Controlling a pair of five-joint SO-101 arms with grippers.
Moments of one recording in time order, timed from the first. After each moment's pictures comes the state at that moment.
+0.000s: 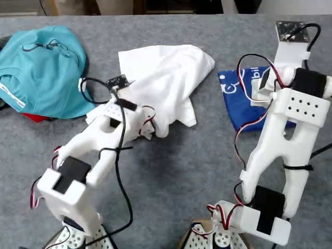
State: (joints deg) left arm 19.6 12.3 21.3 53.9 34.1; right arm 16.0 -7.9 -7.9 91.6 4.5
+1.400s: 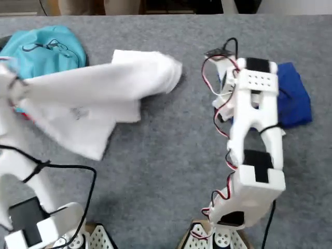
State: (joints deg) left arm -30.4 -14.7 -24.0 100.2 12.5; right arm 3.2 15.3 -6.8 90.2 27.2
